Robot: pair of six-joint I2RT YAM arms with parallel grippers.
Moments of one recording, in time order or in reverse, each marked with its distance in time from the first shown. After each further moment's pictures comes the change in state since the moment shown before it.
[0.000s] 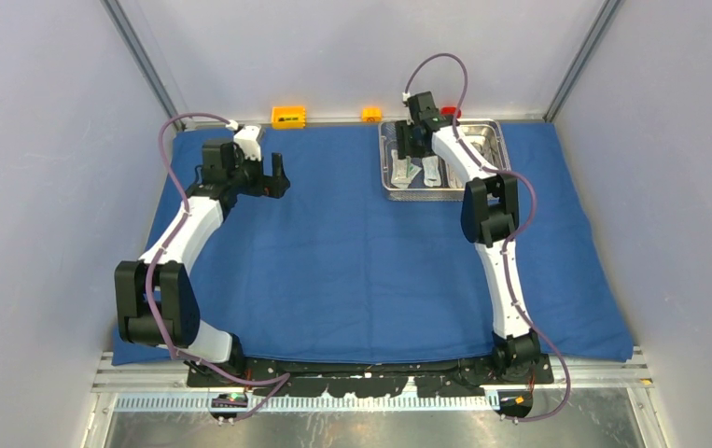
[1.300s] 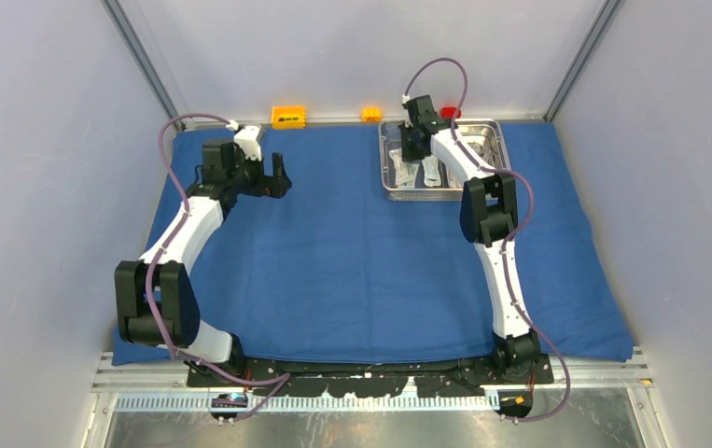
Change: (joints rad) left arm 0.000 0.000 0.000 0.000 0.026 -0.020; right arm 0.002 0.019 -0.027 0.046 -0.052 0.050
